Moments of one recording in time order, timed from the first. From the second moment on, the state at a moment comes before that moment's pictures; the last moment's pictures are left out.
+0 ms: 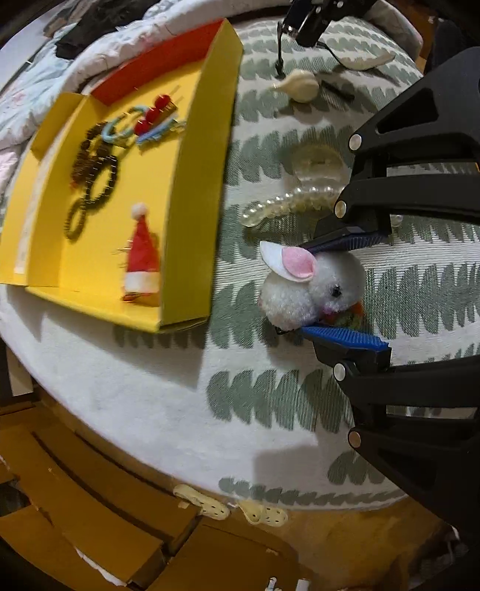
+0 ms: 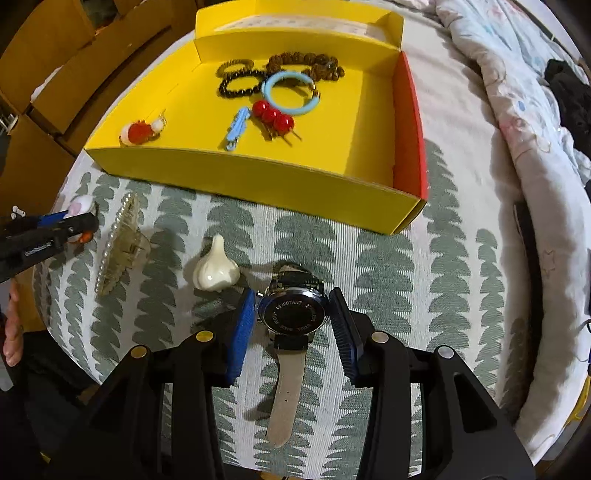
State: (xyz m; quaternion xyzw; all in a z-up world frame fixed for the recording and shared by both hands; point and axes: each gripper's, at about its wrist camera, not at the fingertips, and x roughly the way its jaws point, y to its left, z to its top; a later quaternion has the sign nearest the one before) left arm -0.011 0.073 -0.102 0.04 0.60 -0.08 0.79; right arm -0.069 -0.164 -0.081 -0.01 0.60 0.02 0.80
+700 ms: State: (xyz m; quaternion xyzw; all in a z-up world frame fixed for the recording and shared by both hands) left arm 0.000 0.072 -0.079 0.01 0.58 -0.09 0.81; right arm -0.067 -0.169 -0.045 -0.05 0.56 -0.01 0.83
